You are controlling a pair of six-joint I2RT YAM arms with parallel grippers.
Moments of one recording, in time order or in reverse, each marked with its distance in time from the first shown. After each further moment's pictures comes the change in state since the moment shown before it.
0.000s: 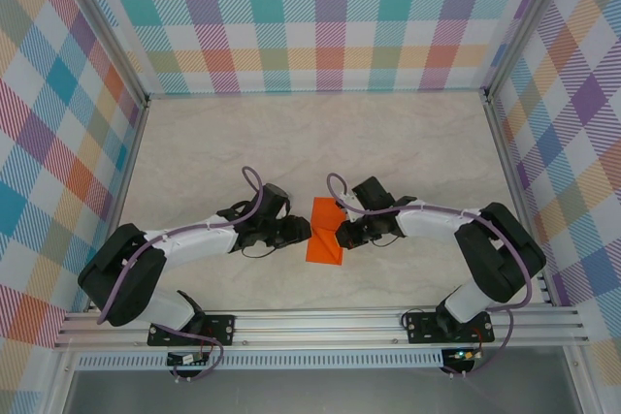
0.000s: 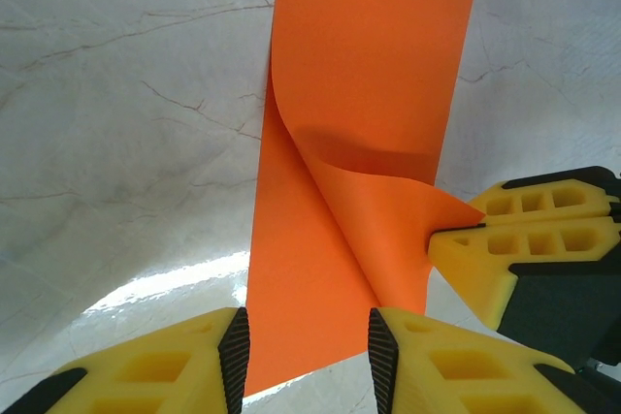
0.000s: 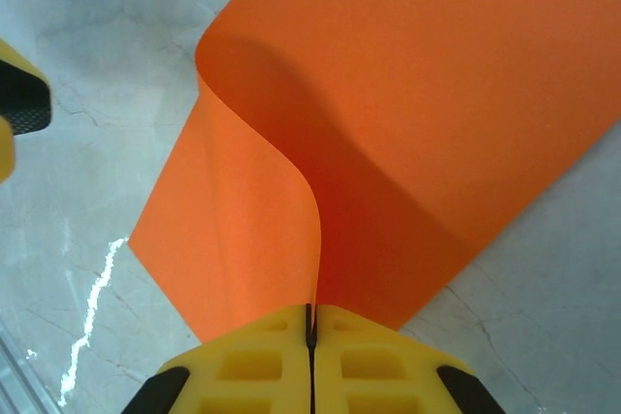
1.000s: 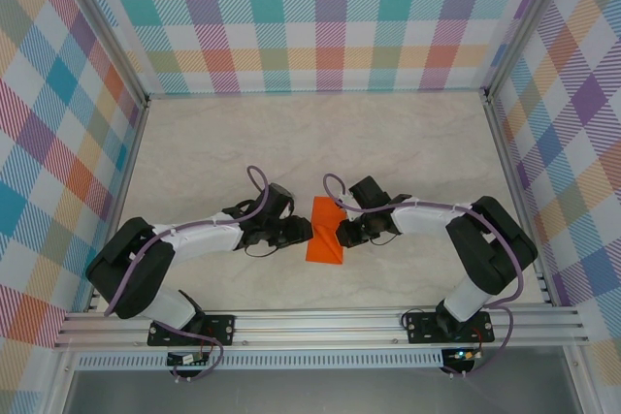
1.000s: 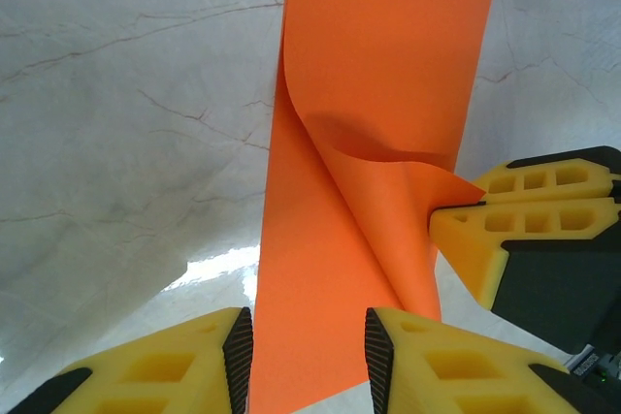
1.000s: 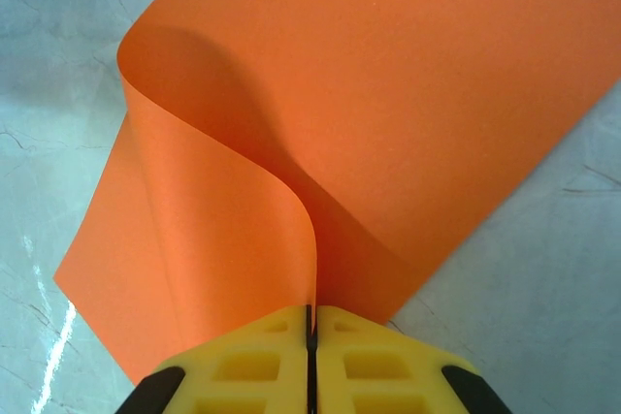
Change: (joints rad) left arm -0.008 0.054 0.025 0.000 -0.009 0.012; right arm 0.000 0.055 0.026 -0.002 0.062 0.000
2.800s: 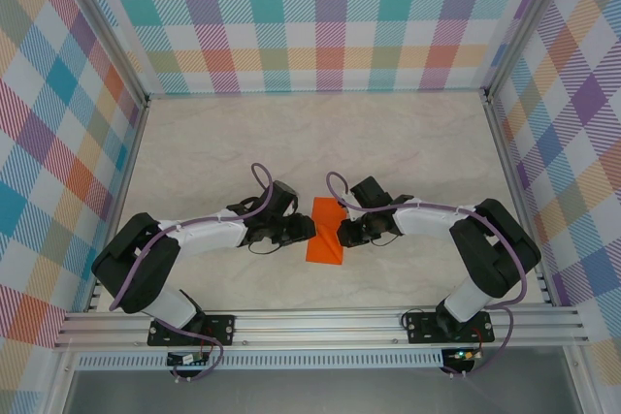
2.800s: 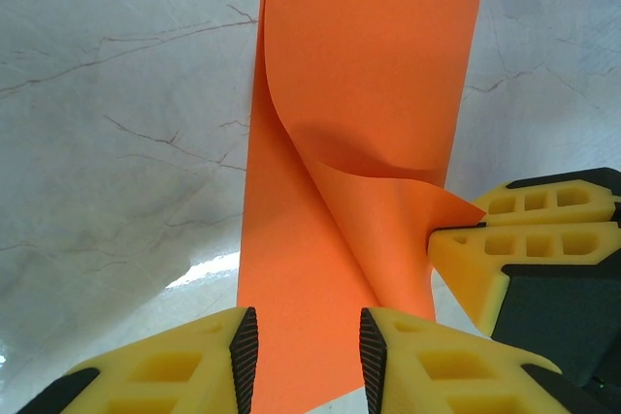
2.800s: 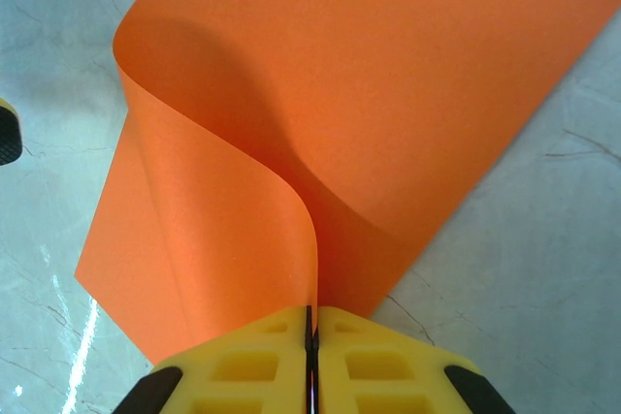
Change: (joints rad) left arm -0.005 0.037 0.036 -0.003 0.000 0.003; right arm 0.000 -0.024 -0.009 -0.013 0.001 0.060
